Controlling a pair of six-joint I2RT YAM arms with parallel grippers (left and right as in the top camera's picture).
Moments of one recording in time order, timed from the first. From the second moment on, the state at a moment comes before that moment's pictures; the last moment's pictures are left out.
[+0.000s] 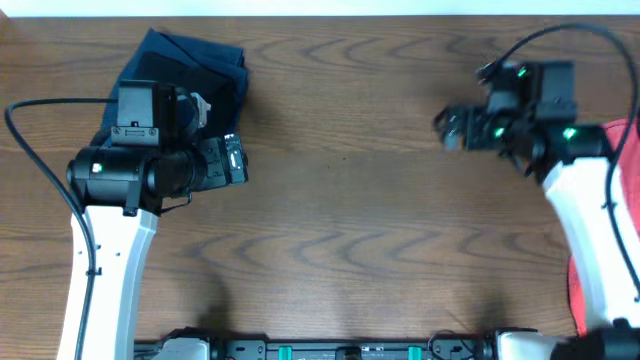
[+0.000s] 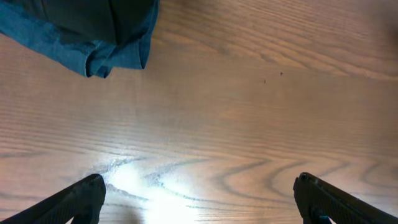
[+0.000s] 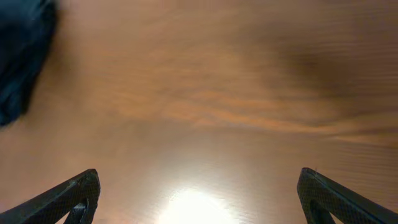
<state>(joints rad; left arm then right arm) -0.07 1.29 1.40 -1.23 0.18 -0.25 0.01 1.47 1.31 -0.77 -0.25 0.13</state>
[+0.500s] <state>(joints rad) -0.07 1.29 1.40 -1.25 0.19 -0.25 -0.55 1.85 1.58 -0.63 -0.03 0.31</state>
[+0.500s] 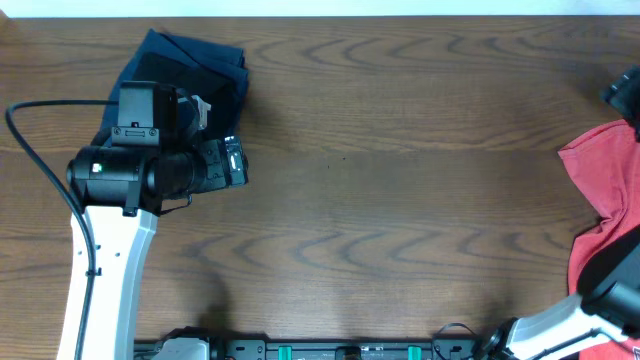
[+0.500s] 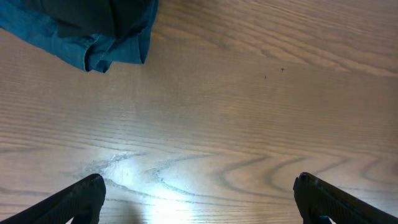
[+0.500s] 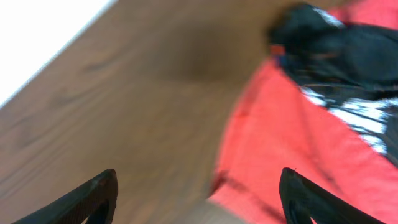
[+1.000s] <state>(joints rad) -0.07 1.29 1.40 -1.26 0.19 -0.25 -0.72 2.08 1.58 -0.41 0.08 0.35</state>
